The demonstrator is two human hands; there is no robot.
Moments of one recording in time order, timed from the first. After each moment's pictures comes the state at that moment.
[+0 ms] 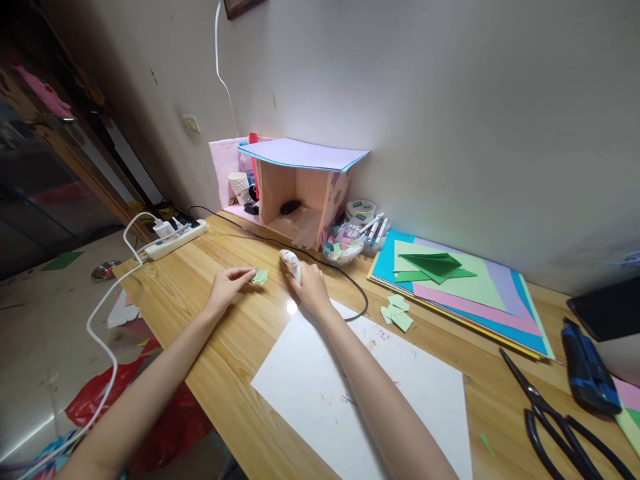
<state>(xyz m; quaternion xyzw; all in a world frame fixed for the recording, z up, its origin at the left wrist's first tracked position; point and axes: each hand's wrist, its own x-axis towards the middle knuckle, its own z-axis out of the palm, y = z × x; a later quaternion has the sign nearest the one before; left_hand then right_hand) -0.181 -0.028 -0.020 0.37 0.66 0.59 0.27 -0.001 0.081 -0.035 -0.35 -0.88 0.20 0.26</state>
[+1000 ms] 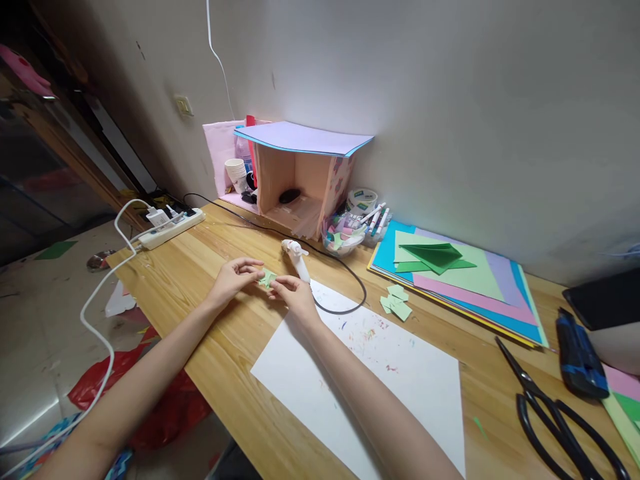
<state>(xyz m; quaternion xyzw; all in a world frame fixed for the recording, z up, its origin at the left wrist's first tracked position) -0.164 -0.035 -0.010 0.43 0.62 0.54 0.37 -0.008 0.019 -0.034 -0.31 -0.47 0.77 0.31</state>
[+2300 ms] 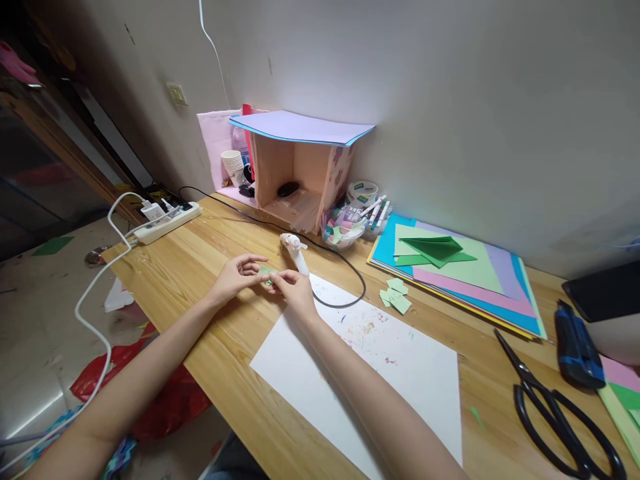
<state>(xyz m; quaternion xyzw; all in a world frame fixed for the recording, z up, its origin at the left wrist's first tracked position) -0.159 -0.034 -0.016 0.46 0.59 0.52 0.40 -0.008 0.016 -0.030 -0.33 -0.49 0.74 0.33</state>
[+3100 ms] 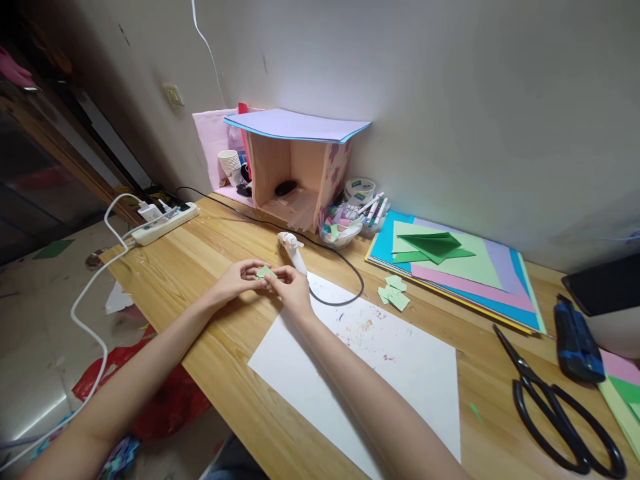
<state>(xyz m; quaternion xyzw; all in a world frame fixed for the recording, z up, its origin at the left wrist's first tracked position) -0.157 -0.035 -0.014 0.47 0.58 0.46 0.48 -0.010 0.017 -0.034 -0.31 -0.54 0.68 0.38</state>
